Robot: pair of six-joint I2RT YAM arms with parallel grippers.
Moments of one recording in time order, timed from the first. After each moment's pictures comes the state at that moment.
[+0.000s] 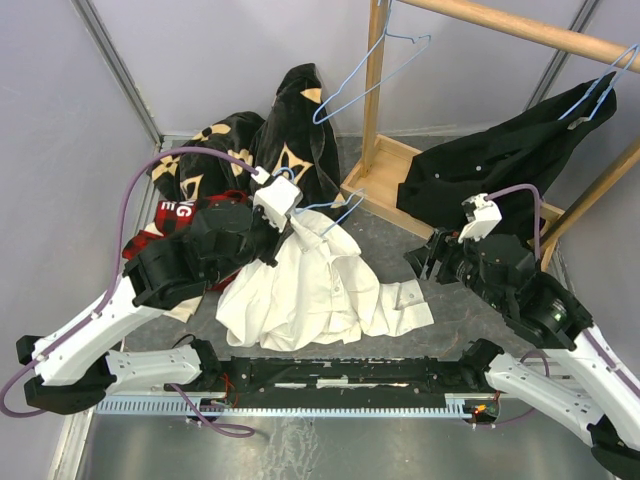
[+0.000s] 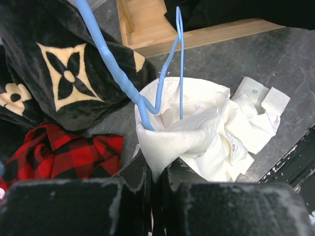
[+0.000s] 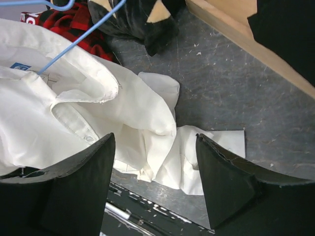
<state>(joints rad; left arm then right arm) -1.03 1.01 1.40 -0.81 -0.34 -0.02 0.74 0.65 1.00 -0.74 0.21 0.51</state>
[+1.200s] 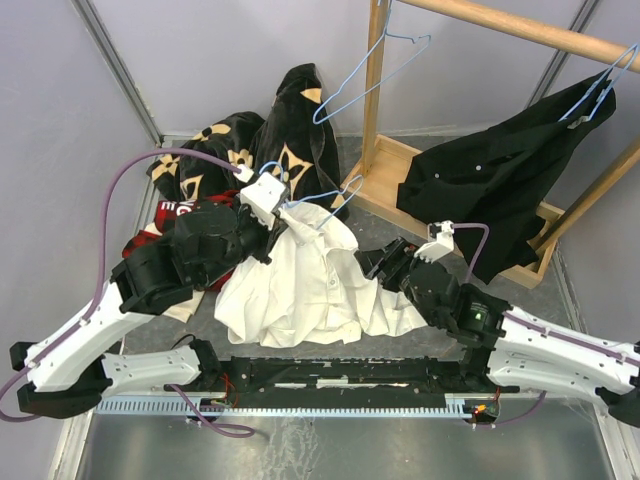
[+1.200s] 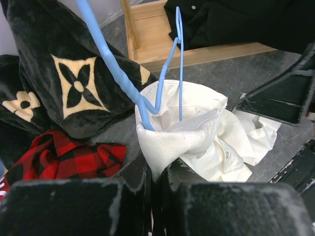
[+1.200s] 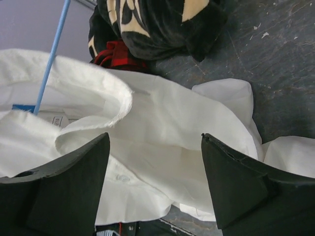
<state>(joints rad) -1.03 0.97 1.40 -0.77 -0.38 -0.03 1.11 0.78 0.62 -0.16 0.62 1.07</state>
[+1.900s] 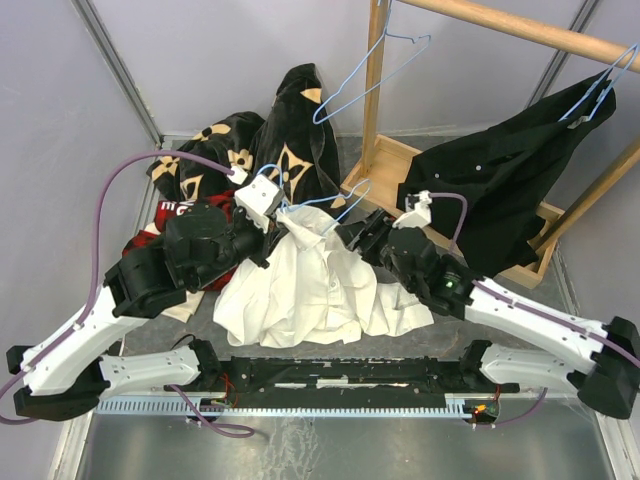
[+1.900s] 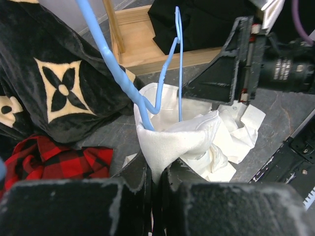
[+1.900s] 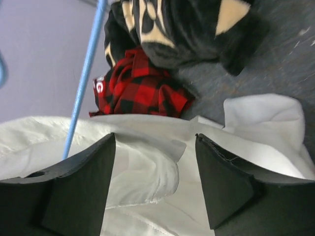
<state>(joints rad) -1.03 0.94 1.40 -0.76 -0.30 -0.06 0.96 1.03 0.79 -0.06 0.49 1.09</state>
